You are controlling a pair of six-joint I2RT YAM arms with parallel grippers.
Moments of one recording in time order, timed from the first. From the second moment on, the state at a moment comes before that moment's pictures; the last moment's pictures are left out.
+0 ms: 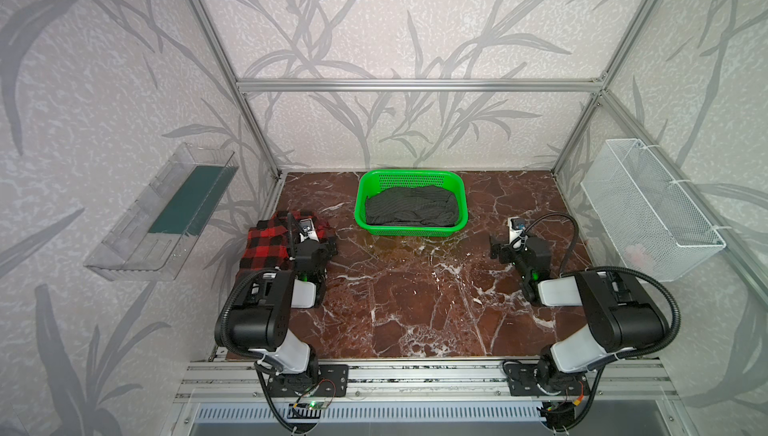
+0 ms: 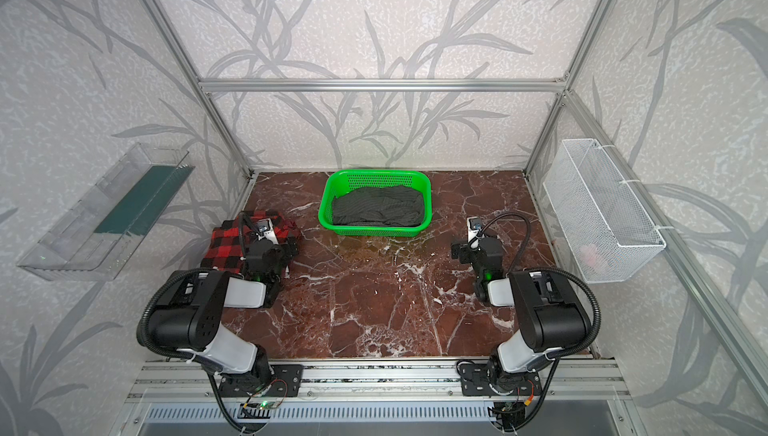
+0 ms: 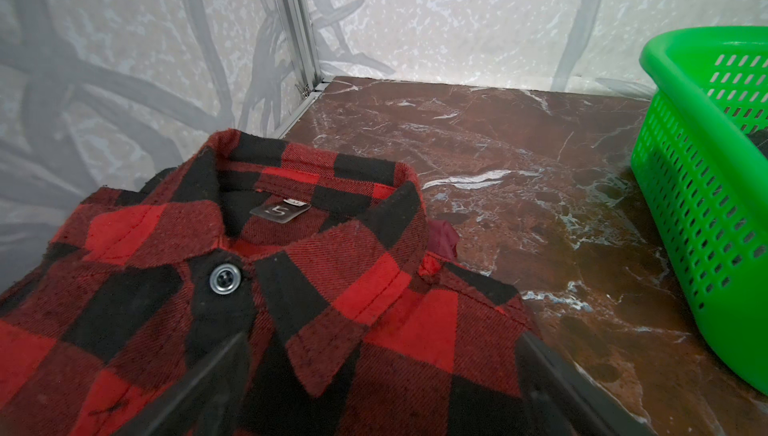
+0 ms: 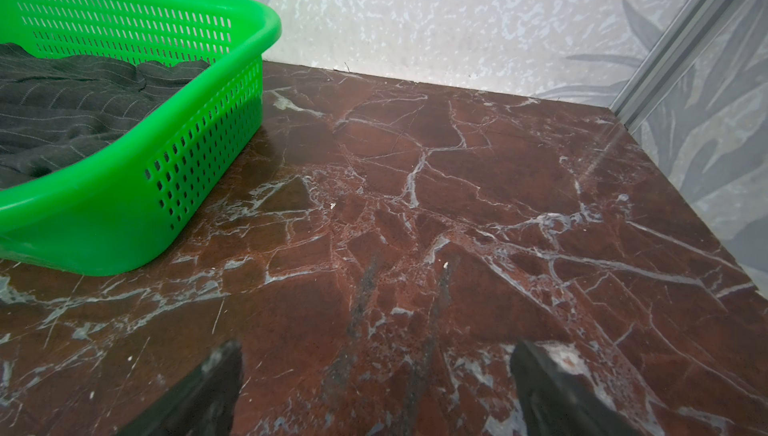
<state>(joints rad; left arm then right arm) 0.00 1.58 0.34 0.92 -0.31 -0.04 0.09 1.58 0.36 0.88 0.00 -0.08</state>
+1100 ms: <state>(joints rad) -0.10 1.36 1.10 -0.22 -0.07 -0.51 0.22 1.22 1.09 -0.08 -0.32 0.48</state>
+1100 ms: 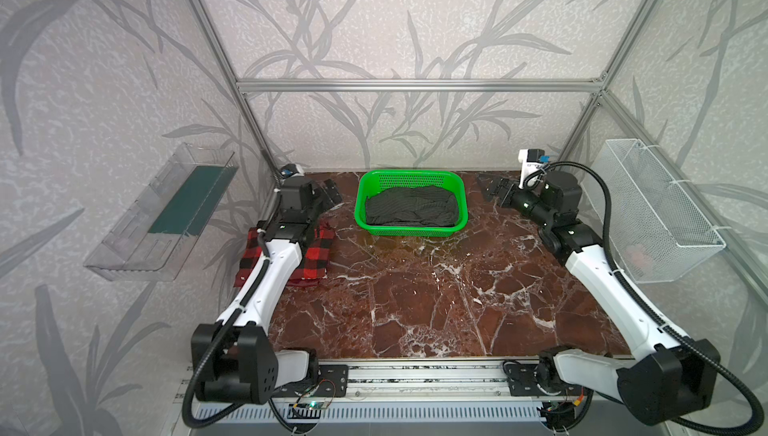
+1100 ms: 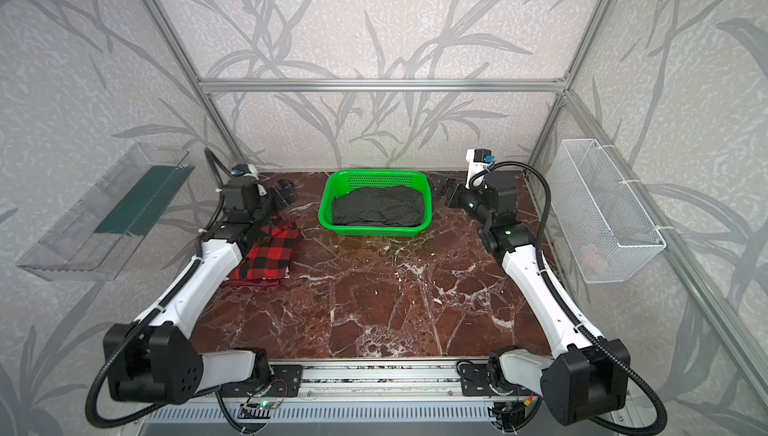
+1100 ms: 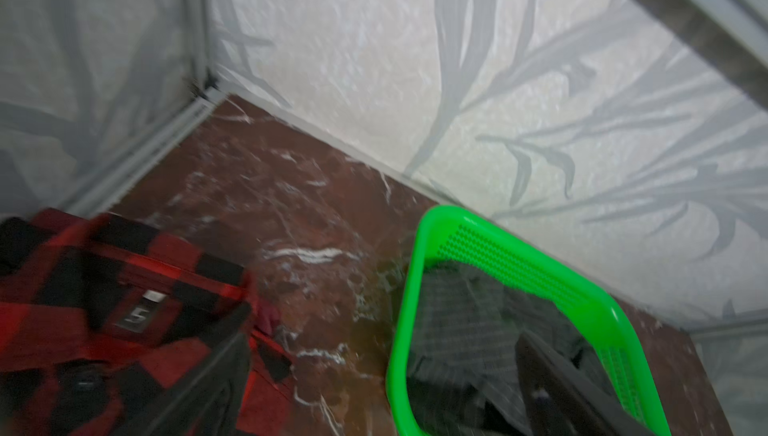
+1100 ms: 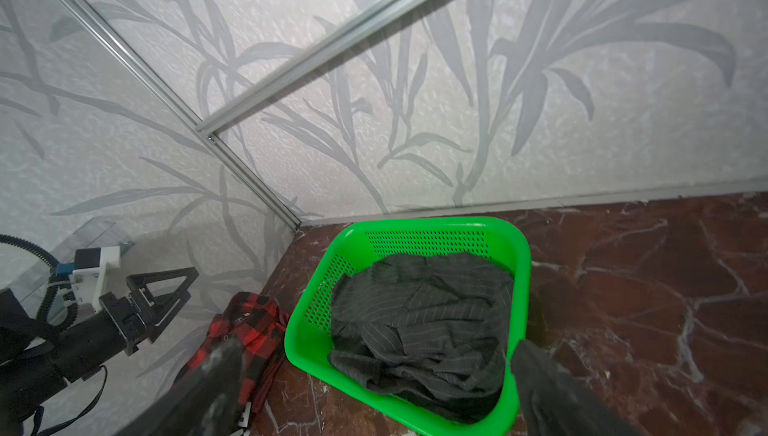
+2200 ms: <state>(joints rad) -0.54 2.41 2.14 -0.94 -0.22 -0.39 0.28 1.09 1.07 -0.47 -0.24 0.39</state>
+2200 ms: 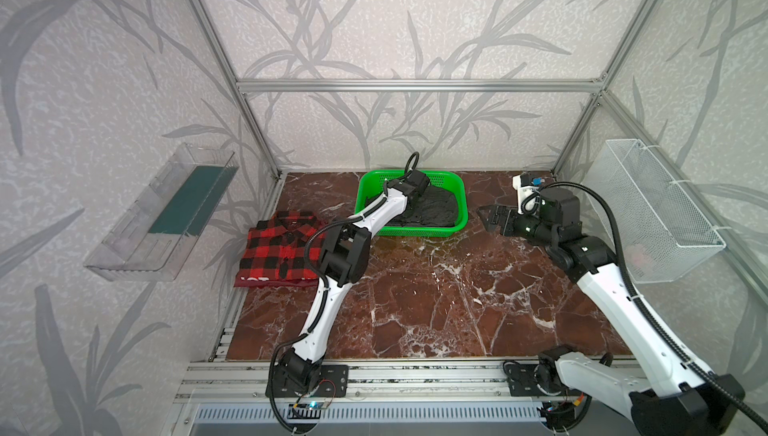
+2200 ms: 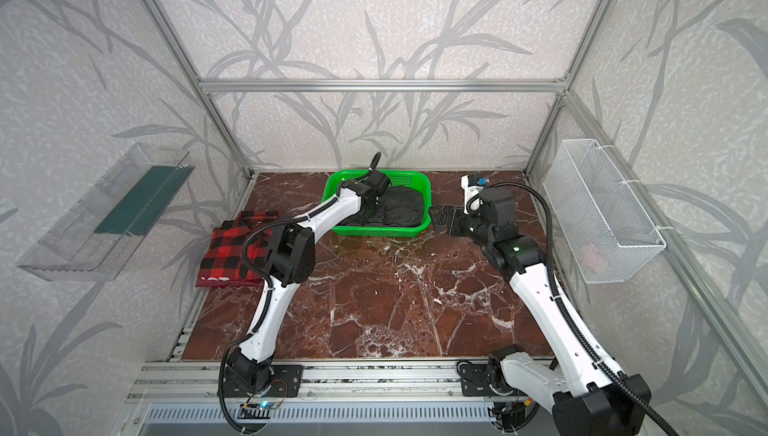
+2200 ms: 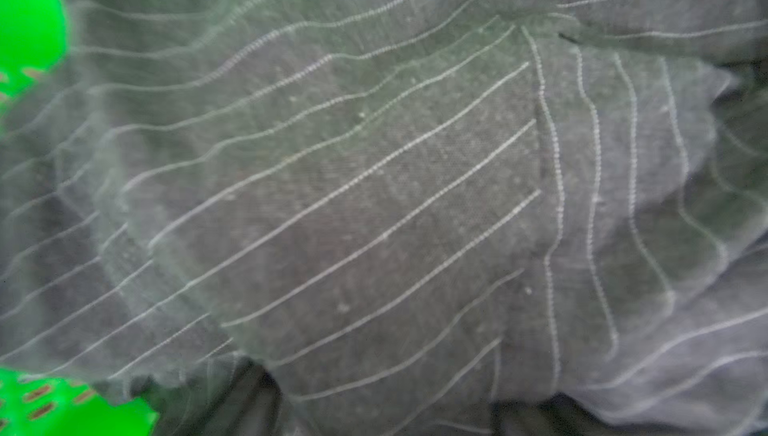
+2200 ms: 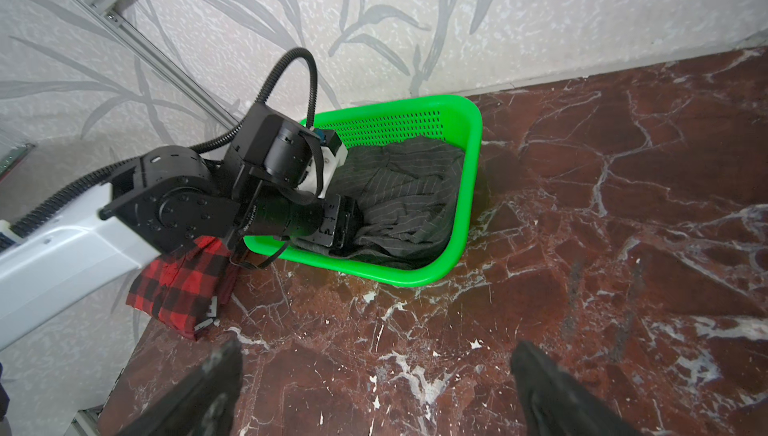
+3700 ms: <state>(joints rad) -0.56 1.24 2.23 -1.07 -0.17 -0.38 0.24 1.94 1.35 -0.32 -0.18 0.66</state>
